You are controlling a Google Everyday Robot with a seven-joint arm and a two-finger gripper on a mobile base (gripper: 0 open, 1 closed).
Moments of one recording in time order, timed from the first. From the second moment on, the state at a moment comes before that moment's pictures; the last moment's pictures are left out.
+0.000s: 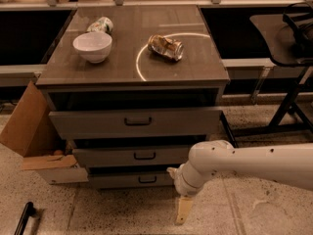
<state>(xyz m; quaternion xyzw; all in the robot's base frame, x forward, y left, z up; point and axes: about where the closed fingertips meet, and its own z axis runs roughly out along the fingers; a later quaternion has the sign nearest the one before) 0.431 -0.064 0.485 -0.71 0.67 0.15 0.13</state>
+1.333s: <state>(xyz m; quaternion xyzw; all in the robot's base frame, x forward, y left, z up) 0.470 -0.107 0.323 -0.70 0.65 0.20 0.22</state>
